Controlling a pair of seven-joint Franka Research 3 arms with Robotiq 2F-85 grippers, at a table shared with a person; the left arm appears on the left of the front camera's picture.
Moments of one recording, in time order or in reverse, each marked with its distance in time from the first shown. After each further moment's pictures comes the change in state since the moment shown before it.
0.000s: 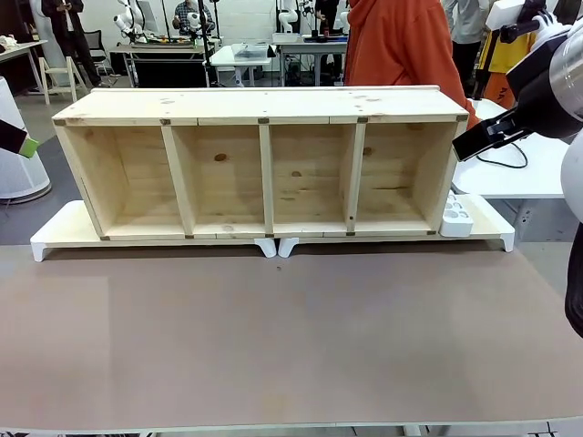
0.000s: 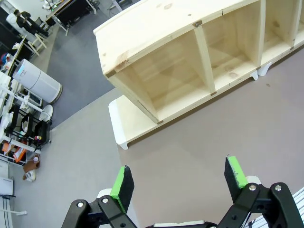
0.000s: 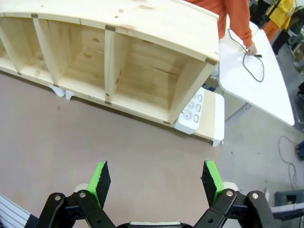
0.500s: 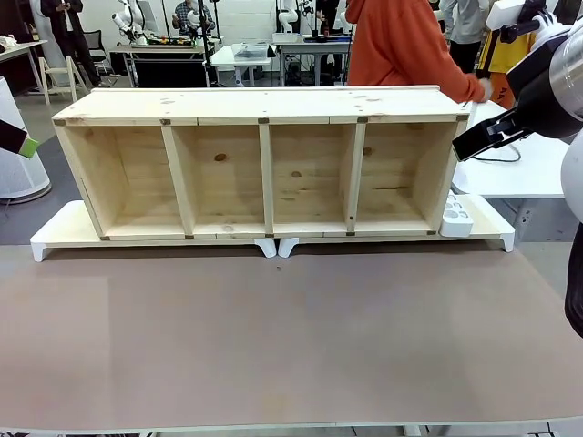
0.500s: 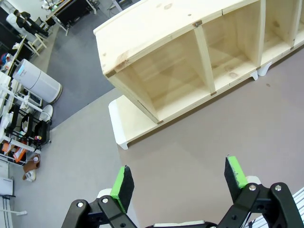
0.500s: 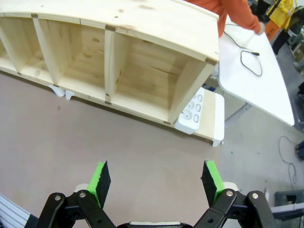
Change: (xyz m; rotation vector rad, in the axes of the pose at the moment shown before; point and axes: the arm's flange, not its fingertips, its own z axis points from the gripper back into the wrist) left arm 0.000 0.000 0.000 0.000 0.000 0.000; right arm 0.000 0.000 0.000 0.000 0.000 0.000
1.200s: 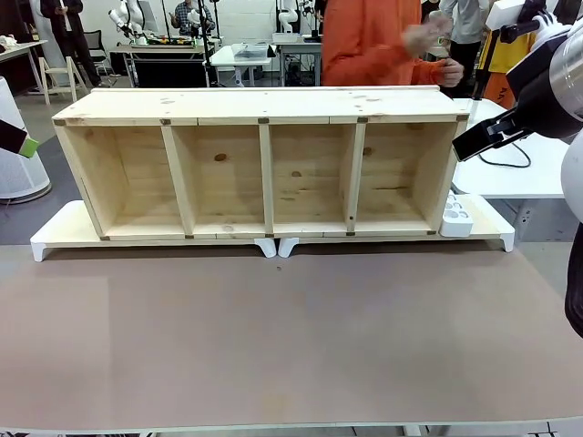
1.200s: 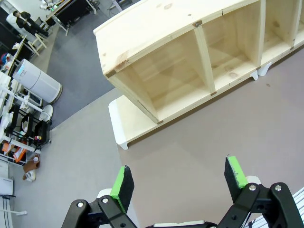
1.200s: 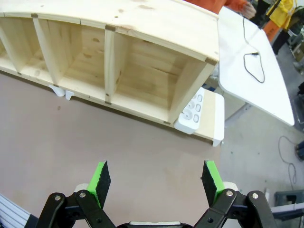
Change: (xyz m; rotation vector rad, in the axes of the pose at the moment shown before) left arm 0.000 0.000 0.000 0.000 0.000 0.000; right arm 0.000 0.000 0.000 0.000 0.000 0.000
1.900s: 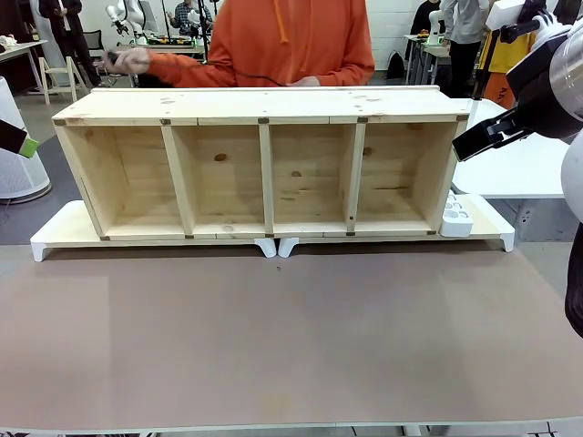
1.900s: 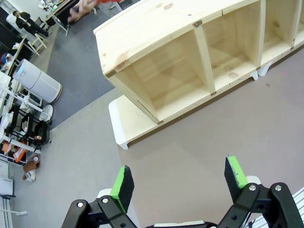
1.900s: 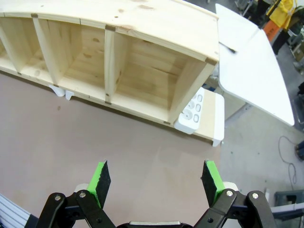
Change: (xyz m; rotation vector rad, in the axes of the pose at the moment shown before) left arm 0.000 0.000 0.000 0.000 0.000 0.000; right arm 0.000 0.000 0.000 0.000 0.000 0.000
